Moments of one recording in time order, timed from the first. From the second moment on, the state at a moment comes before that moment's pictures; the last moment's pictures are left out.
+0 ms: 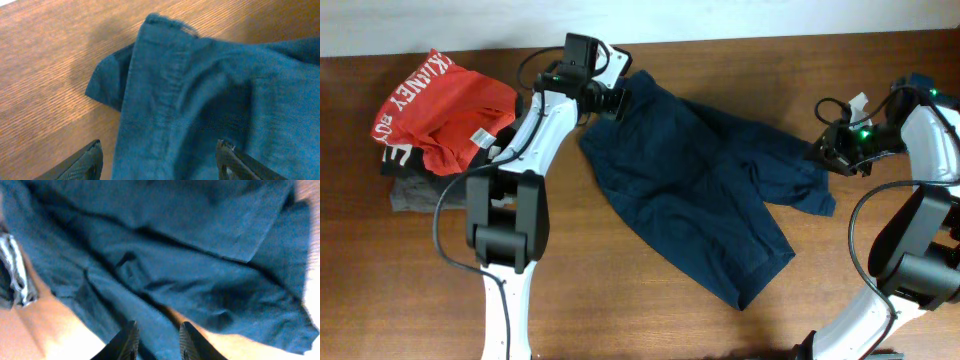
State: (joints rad) left arm -0.27 2.38 2.00 -0.55 0.28 0.18; right arm -0.41 2.01 1.64 -1.21 -0.58 -0.04
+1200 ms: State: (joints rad) left arm -0.19 2.46 2.05 -0.58 0.39 0.19; right arm -0.41 2.01 1.64 -1.25 -0.62 -0.09
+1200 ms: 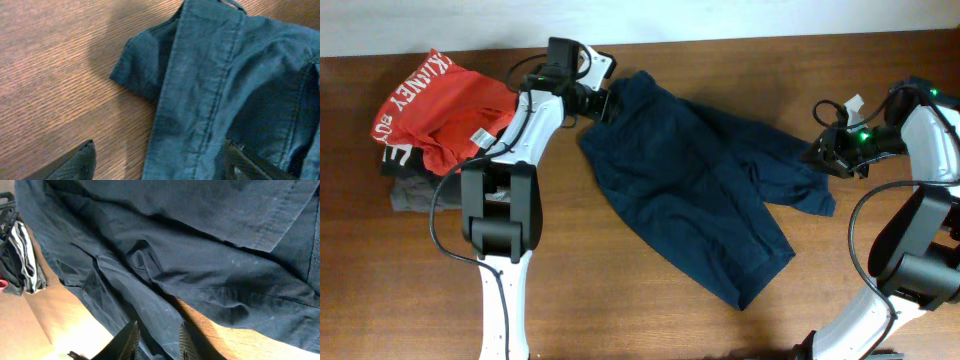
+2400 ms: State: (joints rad) left arm -0.14 2.08 2.17 -1.05 0.44 0.18; right arm -0.36 2.01 1.43 -0.97 -0.58 -0.05
